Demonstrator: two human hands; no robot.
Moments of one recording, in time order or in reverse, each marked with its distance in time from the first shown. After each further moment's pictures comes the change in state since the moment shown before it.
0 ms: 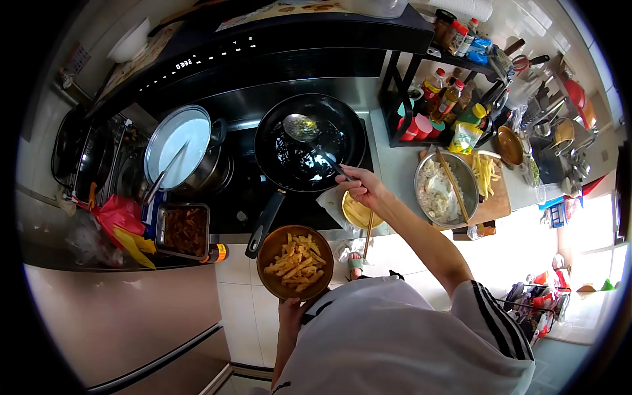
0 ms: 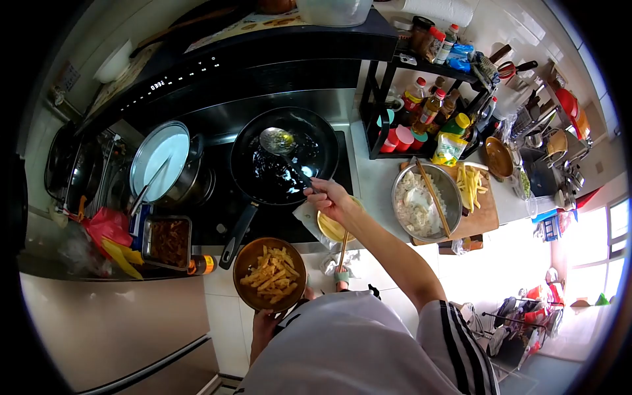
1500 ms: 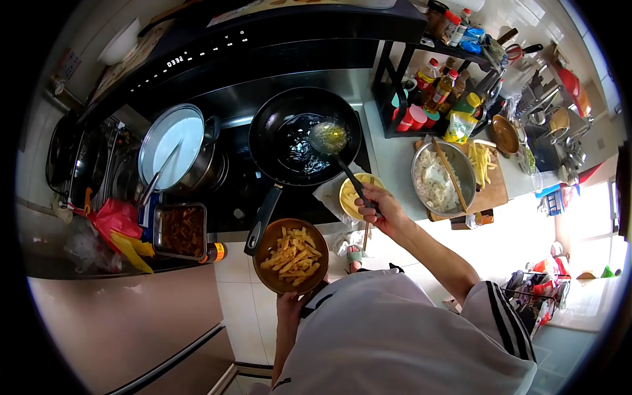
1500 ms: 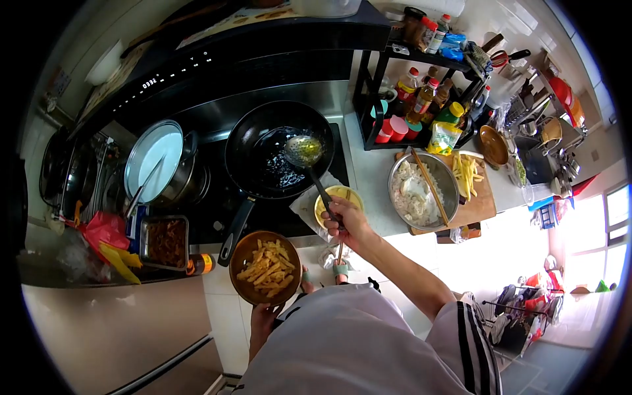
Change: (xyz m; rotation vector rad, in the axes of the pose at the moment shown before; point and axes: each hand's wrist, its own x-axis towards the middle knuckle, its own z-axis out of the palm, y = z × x) left_hand 0.018 -0.001 -0.028 -0.082 0.030 -0.037; right_hand -0.089 0.046 0.016 -0.246 0.244 -0.184
